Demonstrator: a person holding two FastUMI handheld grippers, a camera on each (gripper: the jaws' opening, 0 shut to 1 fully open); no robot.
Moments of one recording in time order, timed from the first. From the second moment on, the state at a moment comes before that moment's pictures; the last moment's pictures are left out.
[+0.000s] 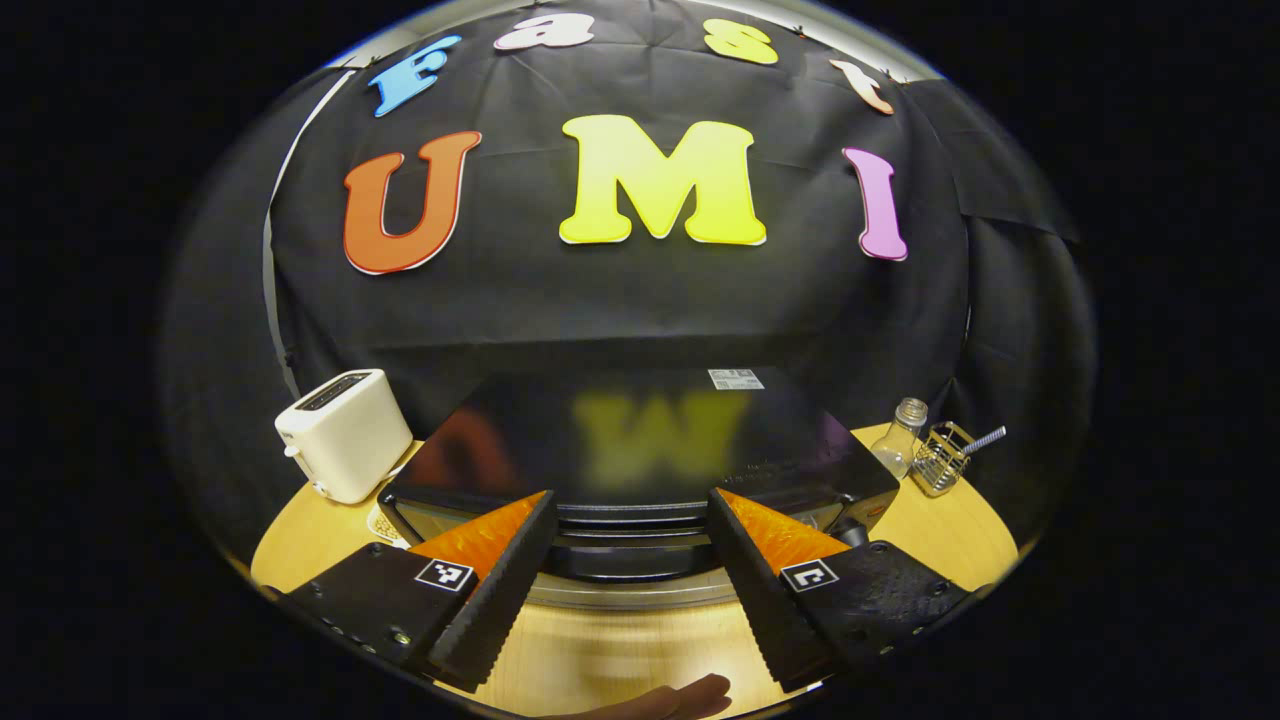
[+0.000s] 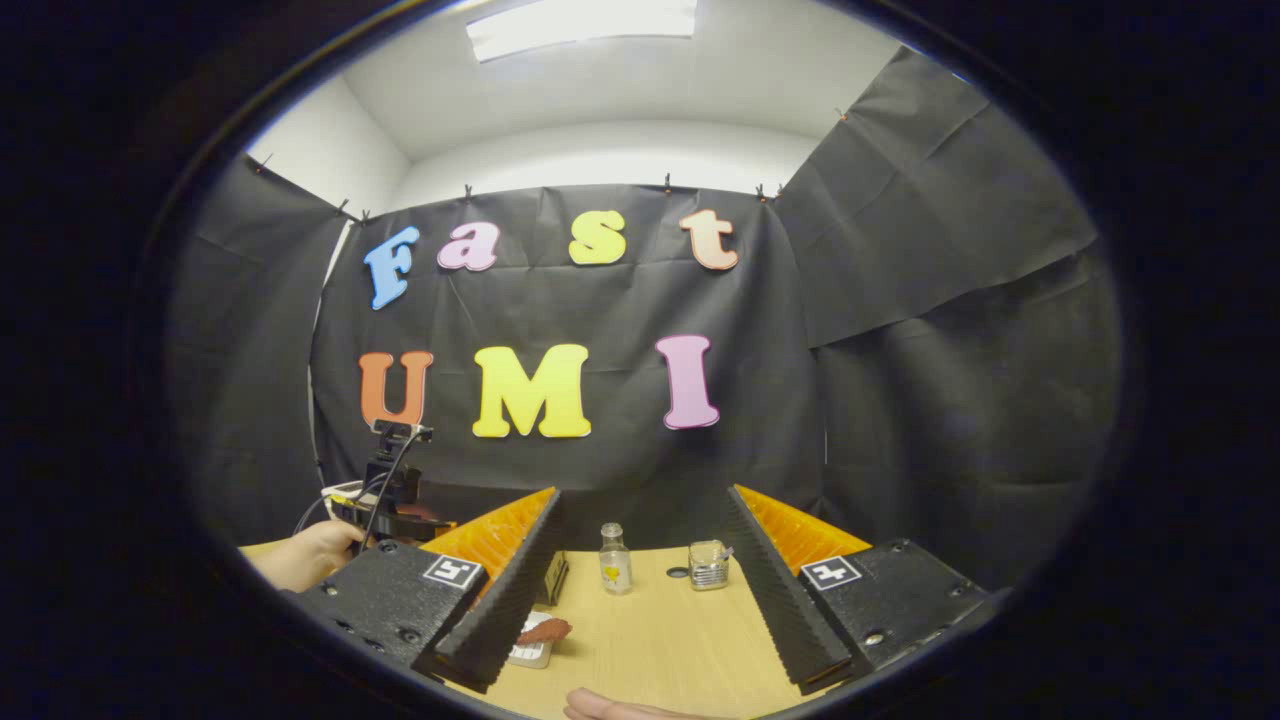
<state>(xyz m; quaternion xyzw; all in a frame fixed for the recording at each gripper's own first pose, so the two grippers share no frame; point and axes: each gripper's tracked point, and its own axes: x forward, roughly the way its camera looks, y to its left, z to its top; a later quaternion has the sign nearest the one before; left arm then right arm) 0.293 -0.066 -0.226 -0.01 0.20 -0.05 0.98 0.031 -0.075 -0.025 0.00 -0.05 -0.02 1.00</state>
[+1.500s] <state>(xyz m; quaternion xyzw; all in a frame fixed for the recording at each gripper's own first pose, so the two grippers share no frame) 0.149 -0.058 -0.369 -0.02 0.31 -0.04 0.95 -0.012 -0.038 -0.027 -0.02 -0.04 0.00 1.00</state>
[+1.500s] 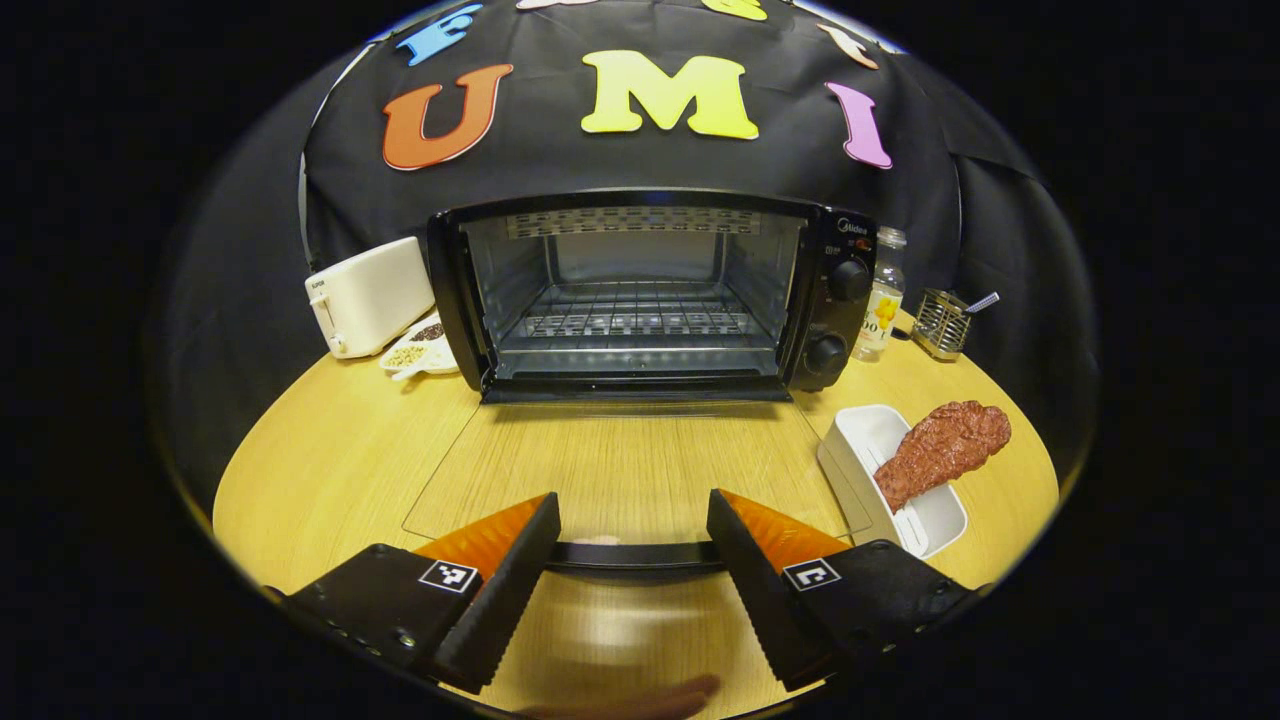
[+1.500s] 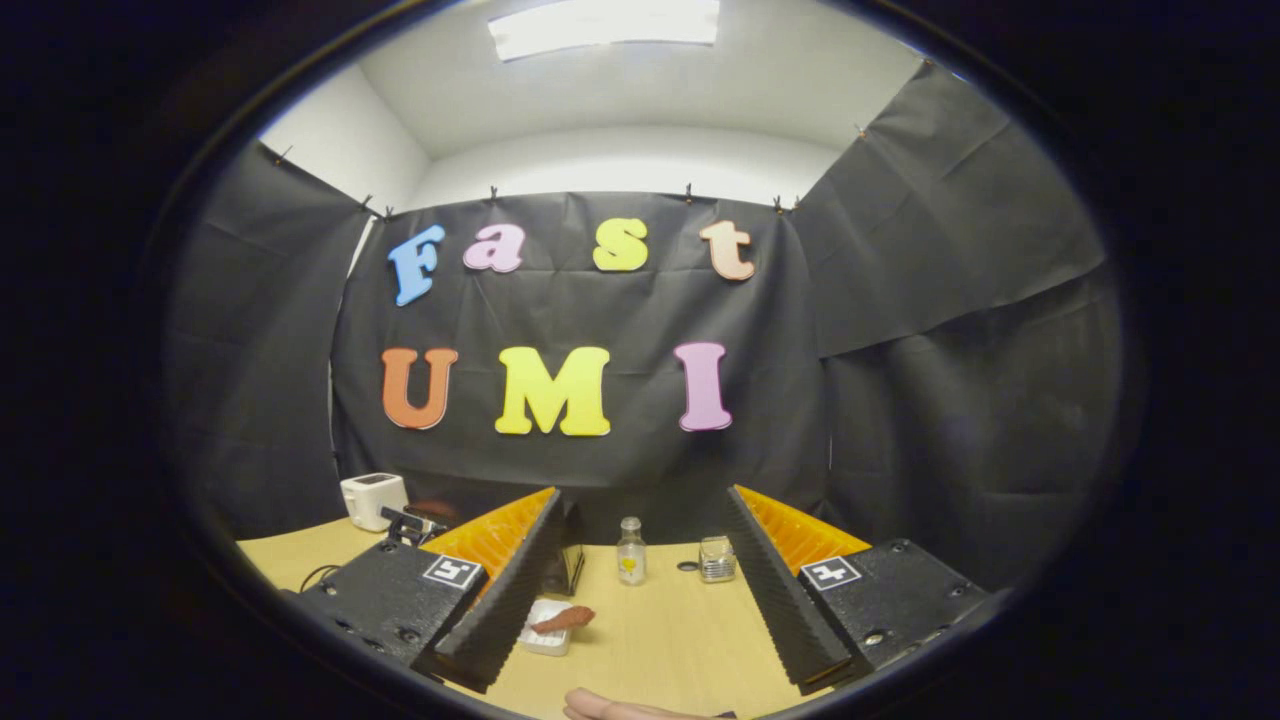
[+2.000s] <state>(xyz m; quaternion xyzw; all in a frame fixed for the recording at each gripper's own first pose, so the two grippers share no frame) 0.147 -0.058 -0.373 -0.02 0.23 -0.04 0.97 0.004 -0.028 -0.044 -0.03 -0.02 0.01 1.00</state>
